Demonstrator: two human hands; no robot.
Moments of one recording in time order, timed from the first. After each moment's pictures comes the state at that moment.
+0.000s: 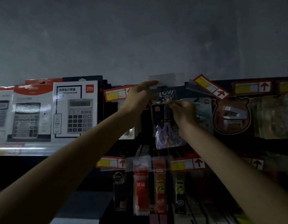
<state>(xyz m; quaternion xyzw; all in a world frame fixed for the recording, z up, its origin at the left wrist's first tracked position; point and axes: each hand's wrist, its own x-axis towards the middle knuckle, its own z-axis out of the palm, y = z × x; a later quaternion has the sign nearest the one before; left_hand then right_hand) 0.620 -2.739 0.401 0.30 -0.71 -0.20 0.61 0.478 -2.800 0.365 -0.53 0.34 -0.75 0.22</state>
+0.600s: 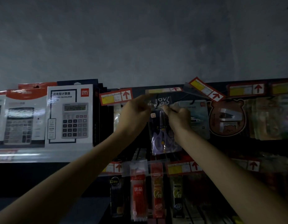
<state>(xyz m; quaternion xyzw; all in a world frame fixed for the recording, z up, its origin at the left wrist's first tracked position) 0.623 -2.755 0.364 0.33 -0.73 0.00 0.60 0.480 -2.810 0.358 -0.51 0.34 -0.75 0.25</state>
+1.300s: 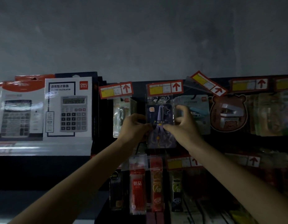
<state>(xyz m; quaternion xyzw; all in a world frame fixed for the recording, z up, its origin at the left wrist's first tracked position) 0.623 -2.774 0.324 0.38 -0.63 -0.28 0.62 0.459 -2.781 0.315 -0.64 0.41 -0.63 0.17</state>
